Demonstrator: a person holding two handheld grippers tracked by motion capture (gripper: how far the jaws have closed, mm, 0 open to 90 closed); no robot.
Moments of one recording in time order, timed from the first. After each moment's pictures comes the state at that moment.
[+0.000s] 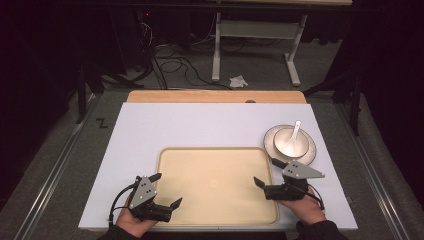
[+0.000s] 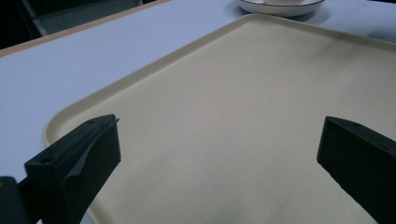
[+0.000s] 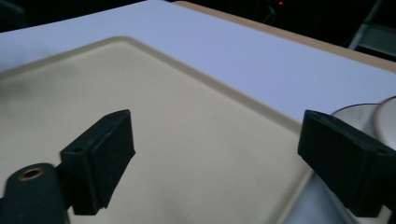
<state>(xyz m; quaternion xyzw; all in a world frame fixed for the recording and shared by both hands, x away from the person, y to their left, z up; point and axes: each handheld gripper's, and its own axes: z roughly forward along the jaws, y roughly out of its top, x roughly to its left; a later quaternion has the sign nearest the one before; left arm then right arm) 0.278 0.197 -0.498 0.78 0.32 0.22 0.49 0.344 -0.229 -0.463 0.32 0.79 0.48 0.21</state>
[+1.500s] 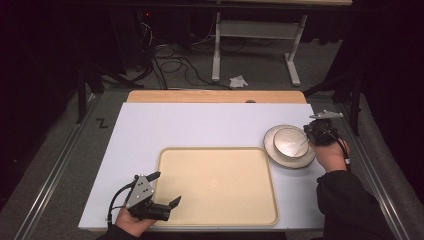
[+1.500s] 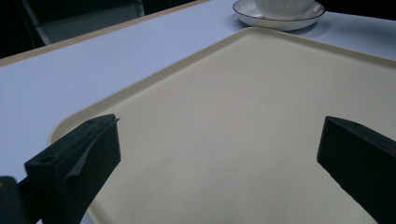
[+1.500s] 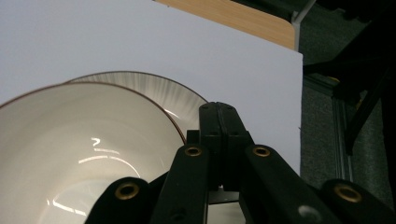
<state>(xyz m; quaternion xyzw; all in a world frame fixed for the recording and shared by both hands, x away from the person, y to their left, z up) 0.279 0.200 -0.494 0.77 0.32 0.22 0.51 0.485 -0.319 -0.434 0.50 0.77 0.26 0.31</state>
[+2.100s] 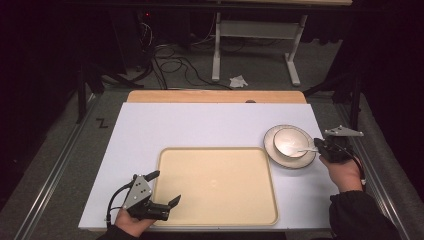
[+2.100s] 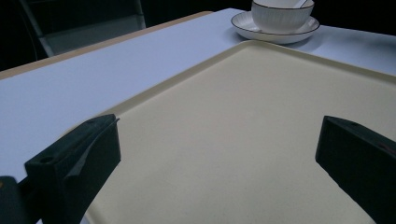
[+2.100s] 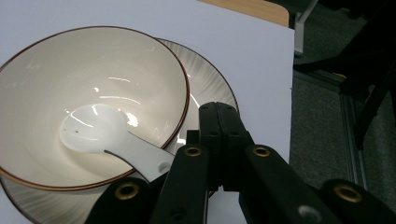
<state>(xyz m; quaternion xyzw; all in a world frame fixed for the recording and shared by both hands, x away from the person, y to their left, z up) 0.277 0.202 -0.490 0.76 0.32 0.23 0.52 0.433 -0.346 -0.437 0.50 0.76 0.29 0.30</state>
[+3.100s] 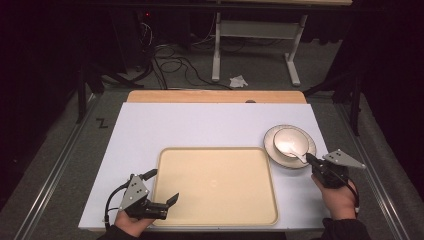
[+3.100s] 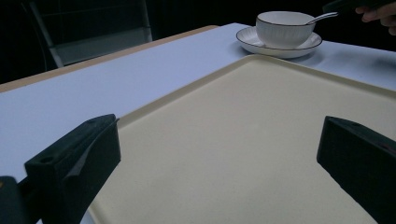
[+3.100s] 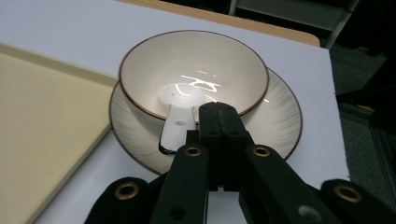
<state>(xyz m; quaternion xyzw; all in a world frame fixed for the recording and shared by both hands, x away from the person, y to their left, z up) 0.274 0.205 -0.487 0.74 0.32 0.24 0.54 0.366 -0.322 -0.459 0.46 0.74 0.38 0.31</state>
